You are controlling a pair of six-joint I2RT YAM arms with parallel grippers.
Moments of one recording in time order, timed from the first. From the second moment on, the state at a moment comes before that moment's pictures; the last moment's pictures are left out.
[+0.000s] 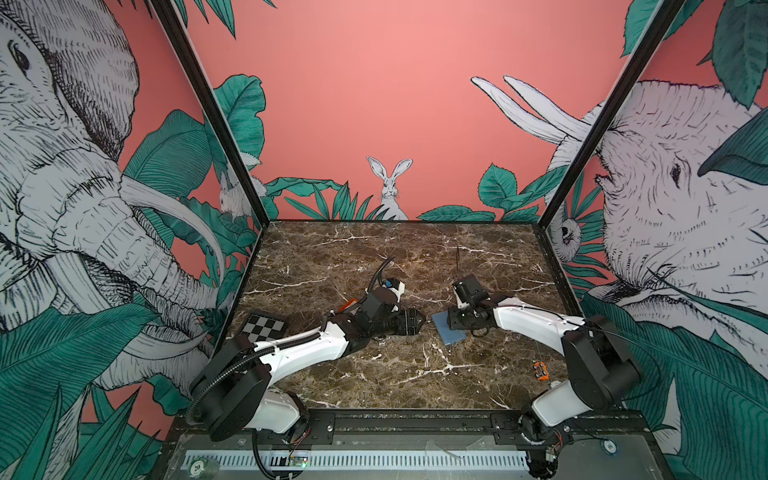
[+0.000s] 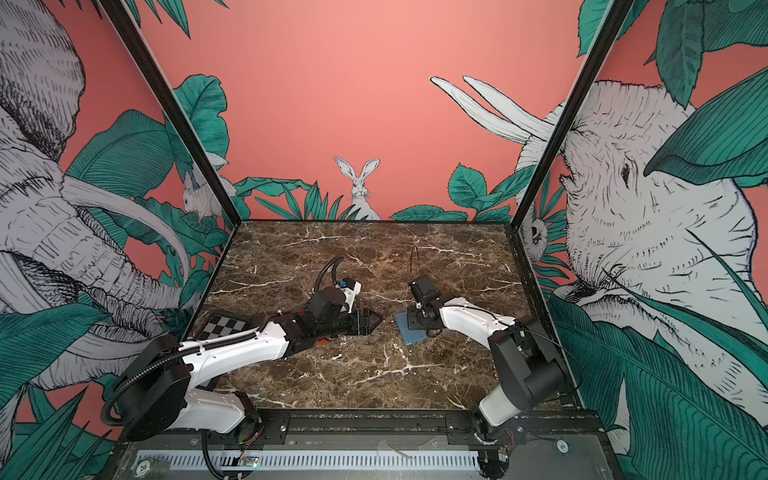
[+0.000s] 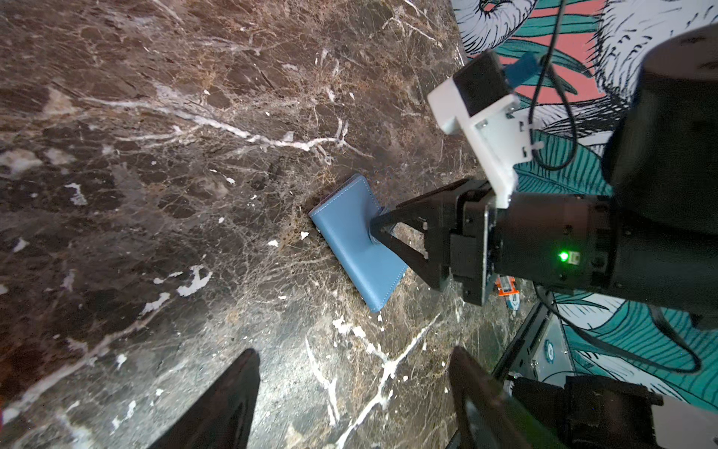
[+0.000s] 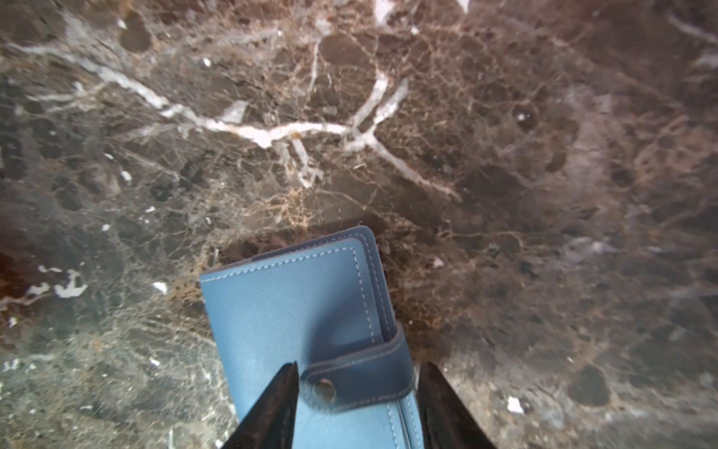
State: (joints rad) left arm -0.88 1.38 0.75 0.01 0.17 -0.77; right arm 0.52 1.56 0.85 -0.47 0.02 0.44
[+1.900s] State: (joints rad) left arm -0.95 1.75 0.80 0.23 0.25 -0.93; right arm 0.57 1.25 0.59 -0.47 0.01 0.58
